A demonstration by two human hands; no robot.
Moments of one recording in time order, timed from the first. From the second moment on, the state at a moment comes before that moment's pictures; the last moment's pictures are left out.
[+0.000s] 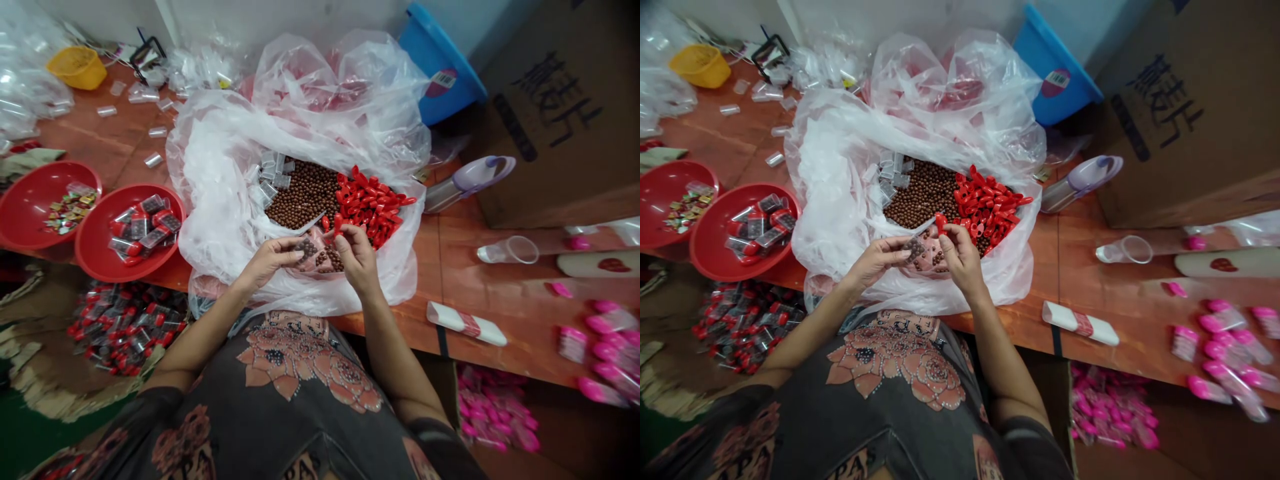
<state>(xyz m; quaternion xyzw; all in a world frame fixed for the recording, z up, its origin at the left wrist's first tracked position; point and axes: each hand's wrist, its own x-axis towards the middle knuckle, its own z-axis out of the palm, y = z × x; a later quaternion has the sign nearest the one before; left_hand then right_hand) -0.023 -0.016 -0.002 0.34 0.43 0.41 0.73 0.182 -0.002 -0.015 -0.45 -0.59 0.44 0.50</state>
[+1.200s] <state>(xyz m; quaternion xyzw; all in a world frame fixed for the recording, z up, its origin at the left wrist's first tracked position) -0.016 -0.027 -0.003 0.36 0.40 0.41 0.74 0.170 -0.012 -0.005 -0.40 -0.45 0.57 0.56</state>
